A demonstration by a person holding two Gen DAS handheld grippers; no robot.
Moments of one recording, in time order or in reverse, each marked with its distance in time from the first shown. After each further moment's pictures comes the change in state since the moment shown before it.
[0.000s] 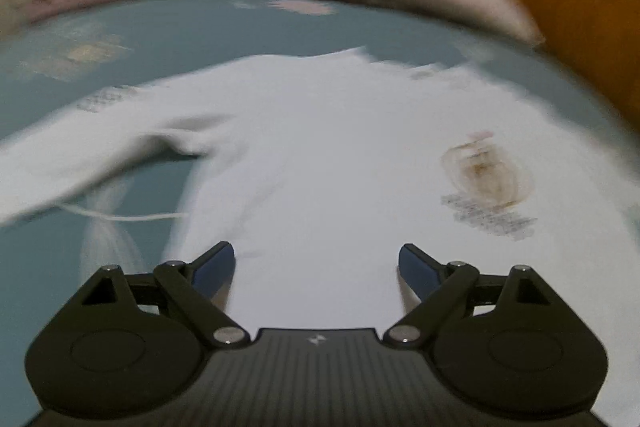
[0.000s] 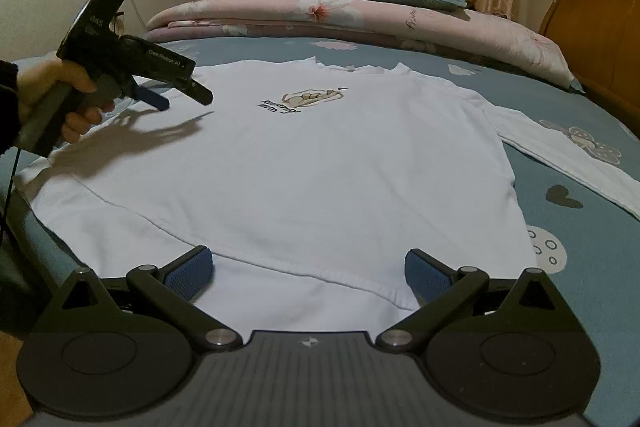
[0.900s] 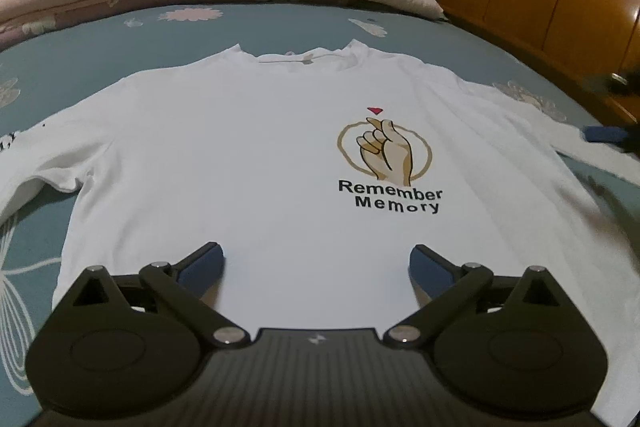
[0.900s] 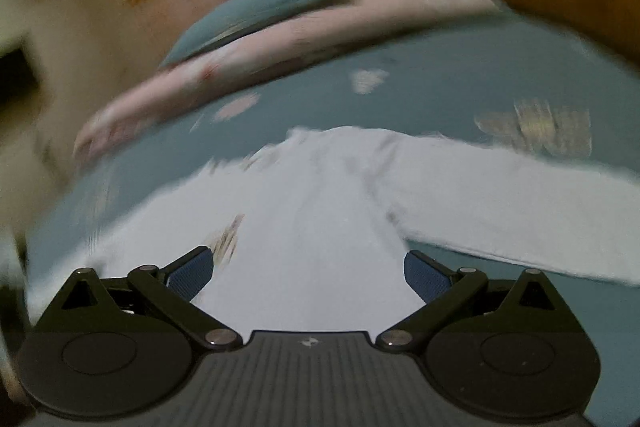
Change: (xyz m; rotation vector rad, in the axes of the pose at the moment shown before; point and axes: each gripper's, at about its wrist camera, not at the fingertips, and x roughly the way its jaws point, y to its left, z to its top) left arm 0.011 -0.036 0.001 0.179 -0.022 -0.341; right arm 0.061 -0.181 0.131 0.657 0.005 0.004
